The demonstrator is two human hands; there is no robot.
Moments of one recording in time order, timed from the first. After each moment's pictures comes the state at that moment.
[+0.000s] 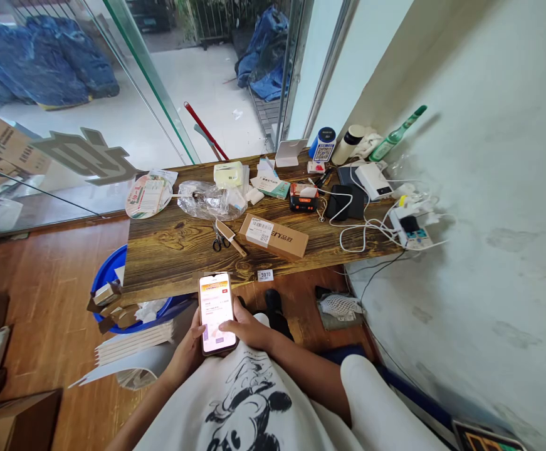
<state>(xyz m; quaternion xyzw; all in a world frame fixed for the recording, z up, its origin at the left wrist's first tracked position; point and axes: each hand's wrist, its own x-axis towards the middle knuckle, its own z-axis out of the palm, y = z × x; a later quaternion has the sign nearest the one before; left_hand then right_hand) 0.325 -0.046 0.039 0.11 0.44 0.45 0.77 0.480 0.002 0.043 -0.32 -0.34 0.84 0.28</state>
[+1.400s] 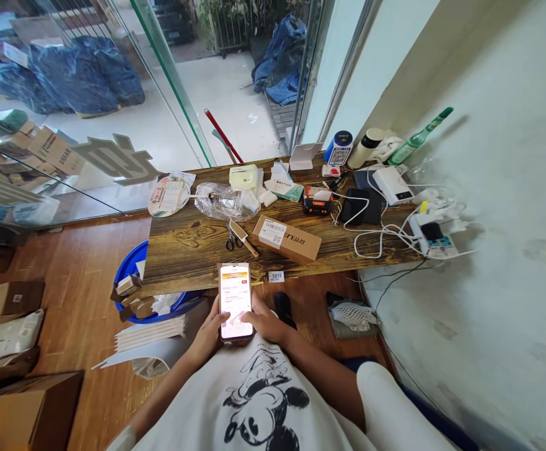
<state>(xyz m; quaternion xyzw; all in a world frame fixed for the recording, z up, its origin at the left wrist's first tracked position) 0.337 -0.030 0.045 0.20 0.49 0.44 0.73 0.489 0.004 0.036 -0.33 -0.36 0.81 0.31</state>
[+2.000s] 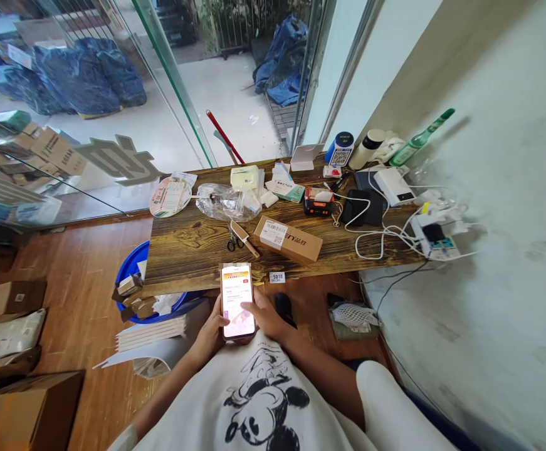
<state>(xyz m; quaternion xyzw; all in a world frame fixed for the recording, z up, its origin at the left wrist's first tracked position) 0.338 -0.028 0.045 0.17 0.46 0.45 0.75 0.482 0.012 0.030 -0.40 -0.34 0.78 0.35</state>
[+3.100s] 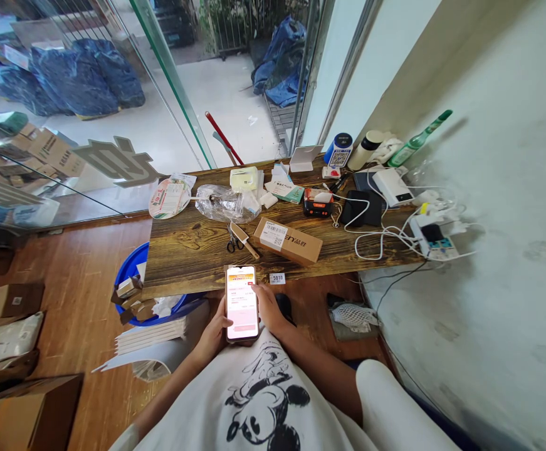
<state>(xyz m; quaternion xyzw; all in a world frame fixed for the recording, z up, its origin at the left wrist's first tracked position) 0.343 -0.023 0.043 0.15 0.43 0.43 0.78 0.475 0.028 0.034 -0.52 -0.29 0.70 0.40</state>
